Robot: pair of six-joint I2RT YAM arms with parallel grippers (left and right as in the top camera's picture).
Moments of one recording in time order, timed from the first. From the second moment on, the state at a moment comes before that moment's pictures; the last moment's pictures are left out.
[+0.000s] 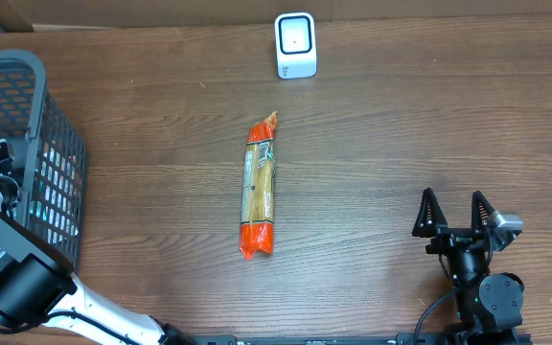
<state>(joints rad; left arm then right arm) 0.85 2.07 1.45 -0.50 0.11 0.41 0.17 0.01 0.02 -0.02 0.12 0.36</state>
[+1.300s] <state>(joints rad) 0.15 1.22 1.57 -1.00 0.32 -0.18 0.17 0.01 0.02 -0.02 0.12 0.36</state>
